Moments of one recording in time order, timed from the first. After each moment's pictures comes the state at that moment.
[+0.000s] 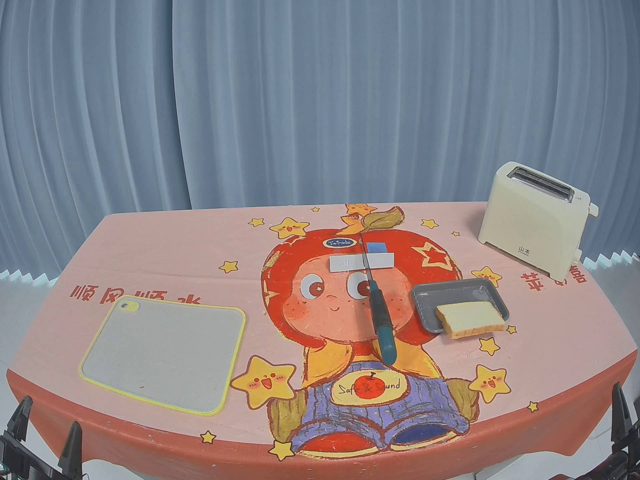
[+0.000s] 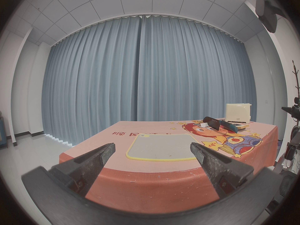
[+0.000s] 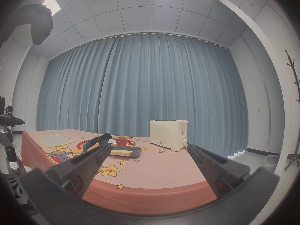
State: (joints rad) left arm 0.01 0.02 -0.02 0.00 0.00 0.00; right arm 0.00 0.02 -0.02 -0.12 0.03 -0.01
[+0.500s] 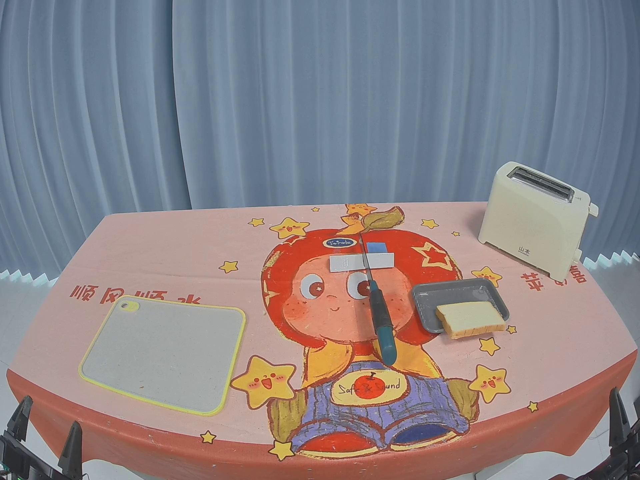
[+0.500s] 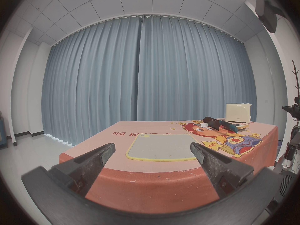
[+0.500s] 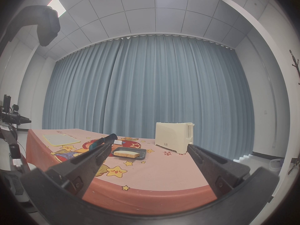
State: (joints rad) left arm 0.01 0.02 -0.02 0.00 0.00 0.00; right arm 0.00 0.02 -0.02 -0.13 0.10 -0.02
